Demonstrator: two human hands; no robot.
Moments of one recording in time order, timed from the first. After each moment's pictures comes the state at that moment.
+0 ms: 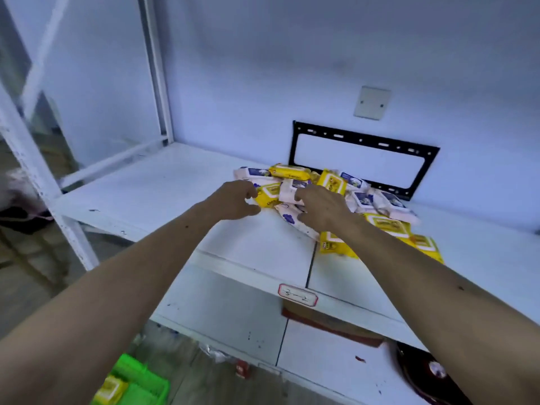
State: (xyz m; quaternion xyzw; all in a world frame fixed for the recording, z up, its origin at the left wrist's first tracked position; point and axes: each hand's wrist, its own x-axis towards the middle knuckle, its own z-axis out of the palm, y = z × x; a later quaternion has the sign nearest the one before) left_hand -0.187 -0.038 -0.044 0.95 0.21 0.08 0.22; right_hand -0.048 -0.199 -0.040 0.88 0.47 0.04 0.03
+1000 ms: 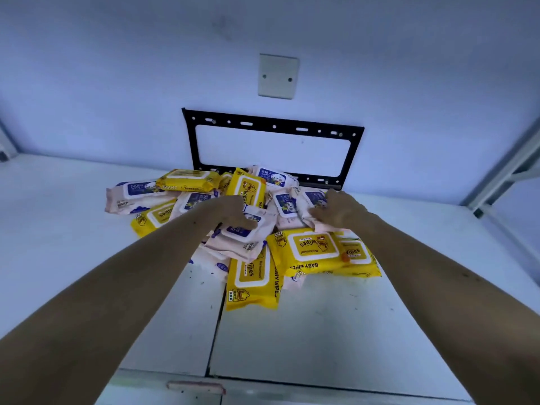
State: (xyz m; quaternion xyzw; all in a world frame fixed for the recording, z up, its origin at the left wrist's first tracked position) left_hand 0.100 -0.094 -0.094 0.96 0.15 -0.18 0.14; right_hand 0.207 -0.319 -0.086 0.98 0.17 -0.11 -0.07
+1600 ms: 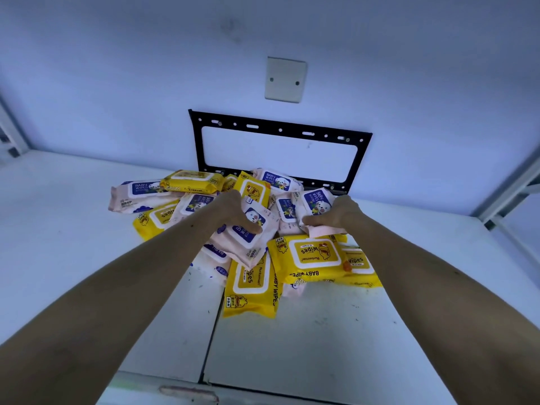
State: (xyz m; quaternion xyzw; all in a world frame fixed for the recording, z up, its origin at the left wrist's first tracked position) left_hand 0.098 -0.098 -0.087 0.93 0.23 -0.11 0.25; right_hand 0.224 -0.309 -0.094 0.96 0.08 -0.15 -0.21
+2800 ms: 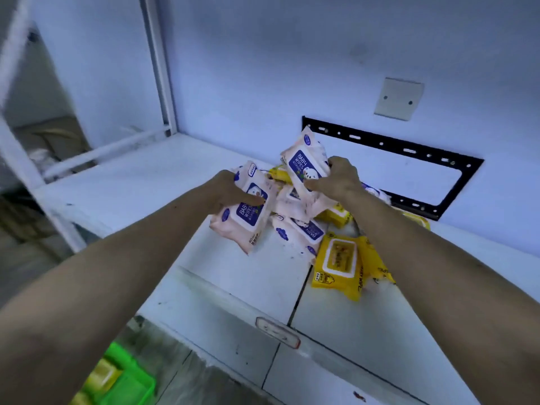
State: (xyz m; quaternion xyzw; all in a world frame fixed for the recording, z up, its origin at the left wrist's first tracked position) left_hand -0.103 -0.003 -0.054 0.76 0.36 0.08 0.53; right_hand 0.084 -0.155 -0.034 0.89 0.32 -0.08 -0.33
